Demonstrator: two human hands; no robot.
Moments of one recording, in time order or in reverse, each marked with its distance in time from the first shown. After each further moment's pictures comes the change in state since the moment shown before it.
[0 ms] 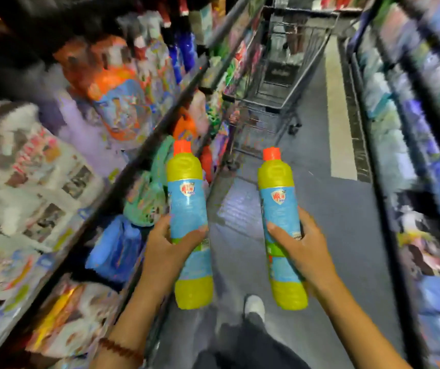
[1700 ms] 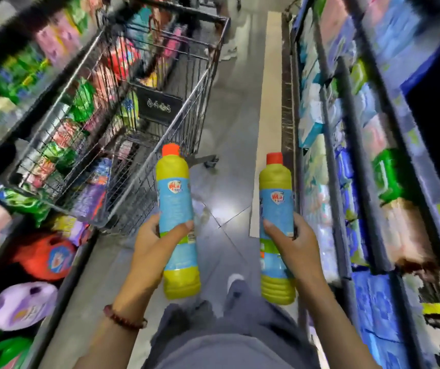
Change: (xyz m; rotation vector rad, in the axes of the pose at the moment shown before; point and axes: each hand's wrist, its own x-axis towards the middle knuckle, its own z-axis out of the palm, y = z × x) left_hand 0.578 0.045 0.719 -0.095 -0.108 -0.251; right_hand 0.786 0.101 -0.438 -0.043 0.166 0.230
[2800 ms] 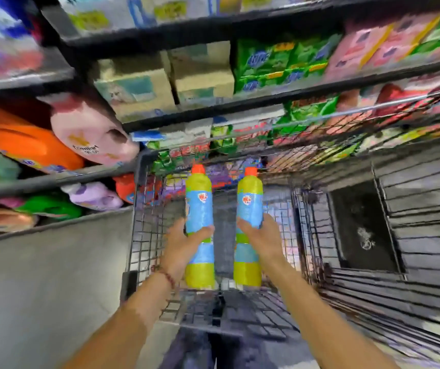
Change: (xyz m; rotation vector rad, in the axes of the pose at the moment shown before) left_hand 0.380 -0.032 -0.183 -0.431 0.969 -0.413; right_hand 0.353 -0.001 0.540 -0.713 -1.065 -0.009
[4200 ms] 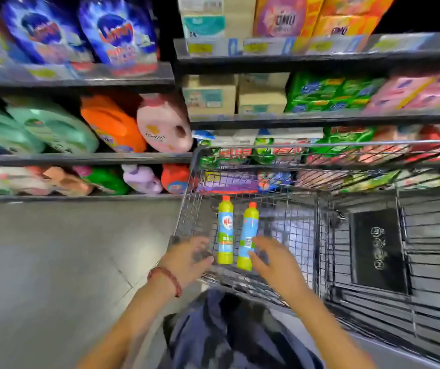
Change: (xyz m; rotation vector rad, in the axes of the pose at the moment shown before) left_hand -0.116 -0.026 -0.084 0.473 0.003 0.276; right_hand -0.114 -0.009 -0.027 -0.631 -0.341 -0.613
